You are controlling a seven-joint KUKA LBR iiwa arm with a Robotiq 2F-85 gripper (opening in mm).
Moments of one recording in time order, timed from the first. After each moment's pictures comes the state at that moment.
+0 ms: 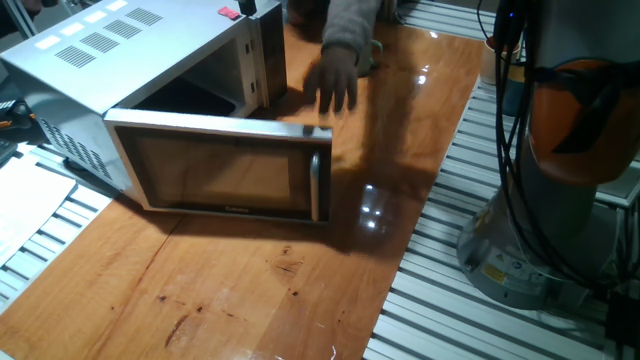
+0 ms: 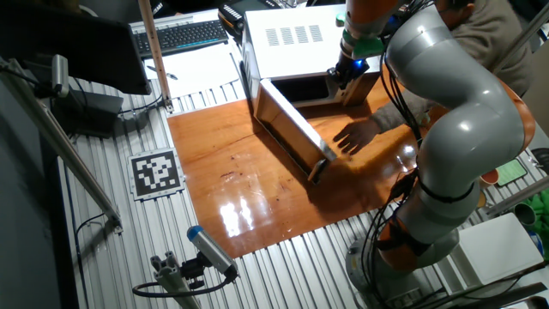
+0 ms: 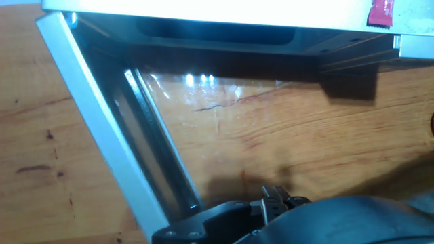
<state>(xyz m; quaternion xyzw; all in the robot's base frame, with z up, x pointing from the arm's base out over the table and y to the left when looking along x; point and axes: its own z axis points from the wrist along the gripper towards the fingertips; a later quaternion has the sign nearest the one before) 0.500 0.020 0.398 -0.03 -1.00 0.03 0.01</state>
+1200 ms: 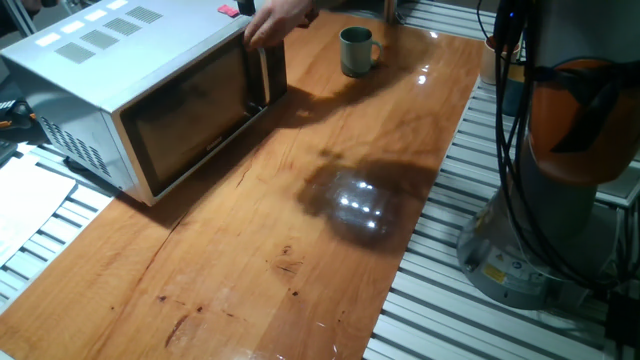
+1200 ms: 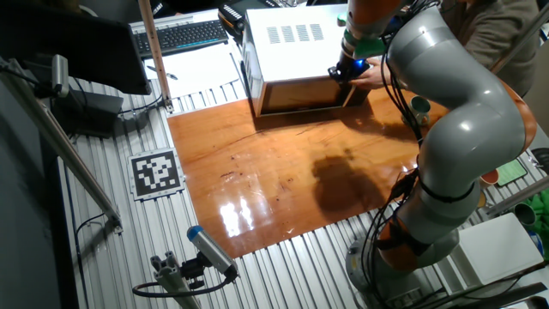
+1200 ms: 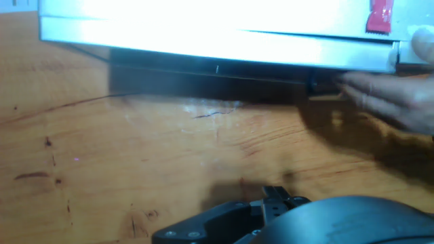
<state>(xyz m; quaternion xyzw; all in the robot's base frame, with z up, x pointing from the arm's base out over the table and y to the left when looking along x) 0.506 0.016 0.394 -0.02 -1.00 0.02 0.00</state>
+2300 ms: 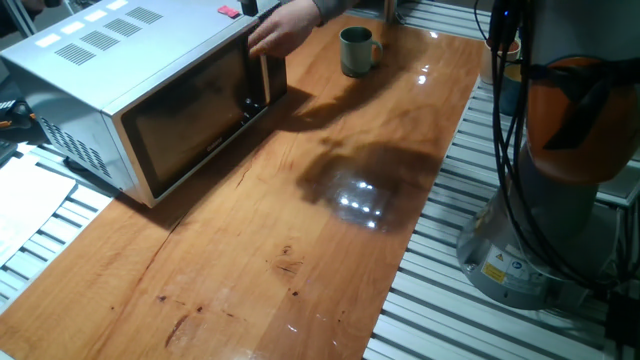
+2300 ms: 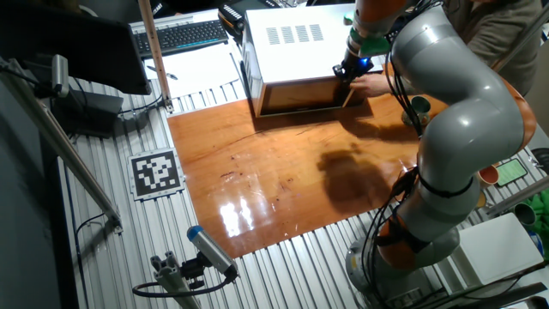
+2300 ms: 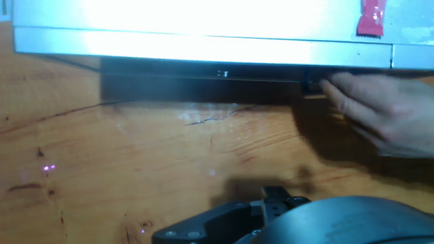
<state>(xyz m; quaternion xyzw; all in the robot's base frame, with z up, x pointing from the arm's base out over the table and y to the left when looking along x) 0.516 -0.007 0.380 -0.05 -1.00 0.01 0.00</state>
